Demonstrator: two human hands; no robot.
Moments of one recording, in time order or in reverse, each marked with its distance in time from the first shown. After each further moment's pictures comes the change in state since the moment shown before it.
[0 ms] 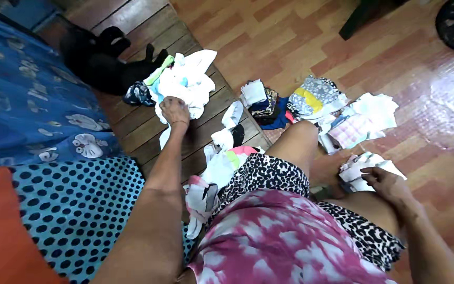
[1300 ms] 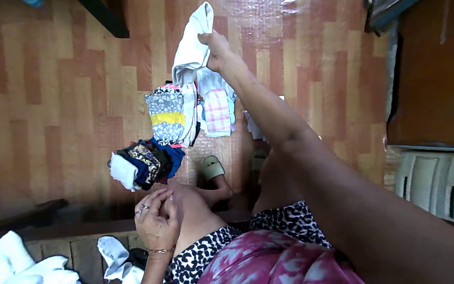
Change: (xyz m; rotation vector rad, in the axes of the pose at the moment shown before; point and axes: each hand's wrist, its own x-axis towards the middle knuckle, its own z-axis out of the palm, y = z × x) left_hand -0.174 0.292 0.131 -0.079 -0.430 0.968; right_hand 0.269 0.004 -0.186 1.992 0.596 0.059
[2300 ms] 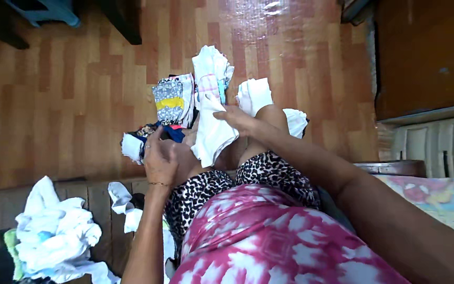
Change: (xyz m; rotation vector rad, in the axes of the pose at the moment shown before) left_hand -0.046 0.055 -0.043 -0.193 -0.167 0.080; right_hand -0.363 0.050 -0.089 -0.592 -0.160 0.215
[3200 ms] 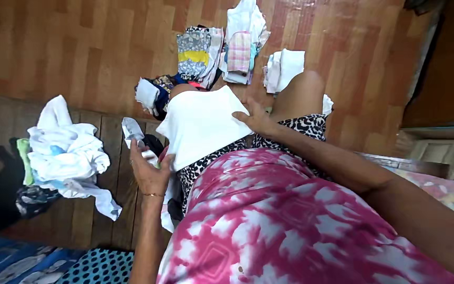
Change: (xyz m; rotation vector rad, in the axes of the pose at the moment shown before) left_hand -0.183 -0.075 -0.035 -0.005 0.188 -0.365; right_hand -0.059 0.090 0.047 -0.355 -0.075 -0.203
